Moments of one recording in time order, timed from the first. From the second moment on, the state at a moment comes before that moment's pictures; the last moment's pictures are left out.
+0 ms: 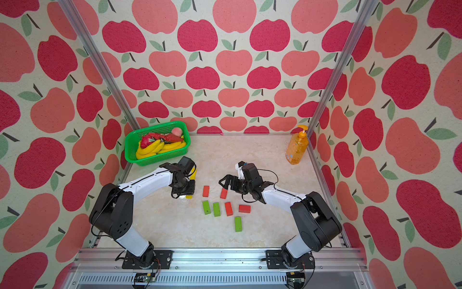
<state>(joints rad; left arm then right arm) -0.47 1.67 1.11 -0.84 0.03 -0.45 0.65 1.53 0.76 0.11 -0.42 0.77</state>
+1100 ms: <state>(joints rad) -0.46 1.81 1.16 -0.83 -0.01 -0.39 0.65 1.53 0.76 0.10 -0.42 0.77</state>
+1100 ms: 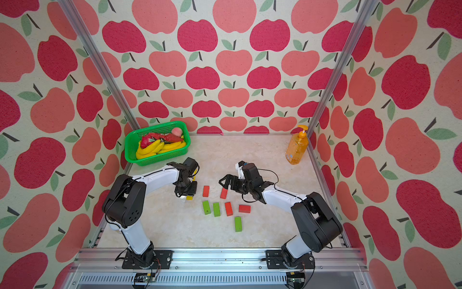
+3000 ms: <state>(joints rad) -0.43 1.86 1.22 -0.86 -0.01 -0.39 0.65 1.53 0.76 0.10 -0.42 0.77</state>
